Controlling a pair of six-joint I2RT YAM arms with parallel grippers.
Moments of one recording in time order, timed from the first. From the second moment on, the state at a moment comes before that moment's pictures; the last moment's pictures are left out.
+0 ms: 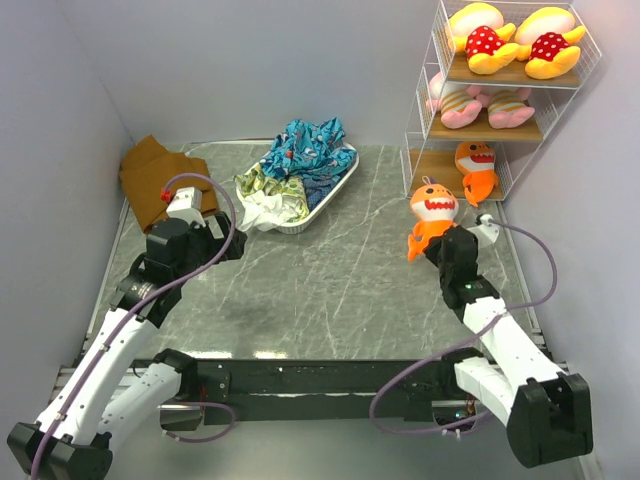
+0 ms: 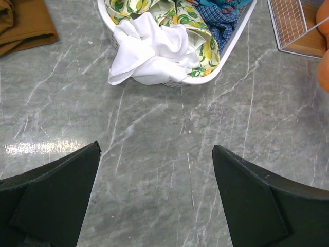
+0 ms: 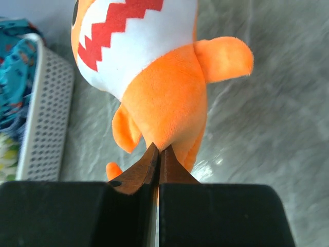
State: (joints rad) left arm -0.35 0.77 0.81 -0.43 -0.06 -0.44; right arm 0.19 0.91 0.47 -0.03 0.37 0.81
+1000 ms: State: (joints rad) left arm -0.35 0.74 0.80 -0.43 -0.02 -0.44; right arm -0.09 1.69 0.92 0.35 0.02 0.43
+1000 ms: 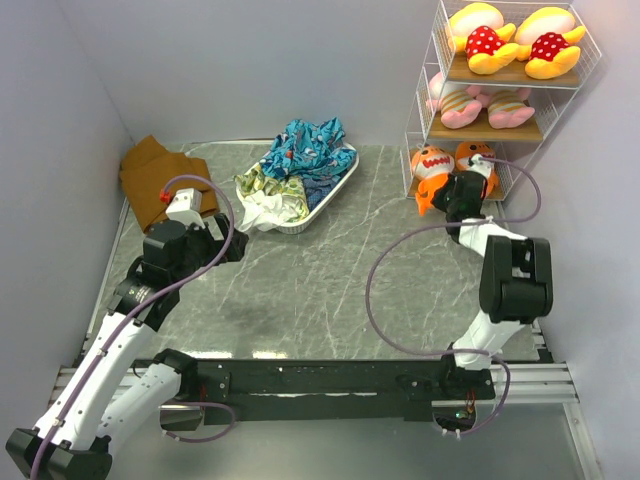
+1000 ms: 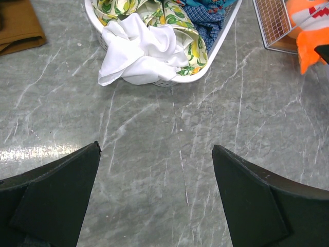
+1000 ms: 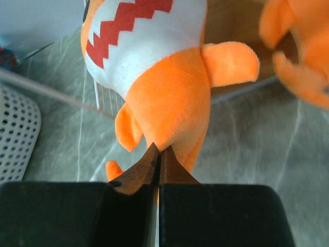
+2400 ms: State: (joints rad) left arm -0.35 0.77 0.80 -0.43 -0.01 -0.44; right arm -0.09 1.97 1.30 0.06 0.09 0.41
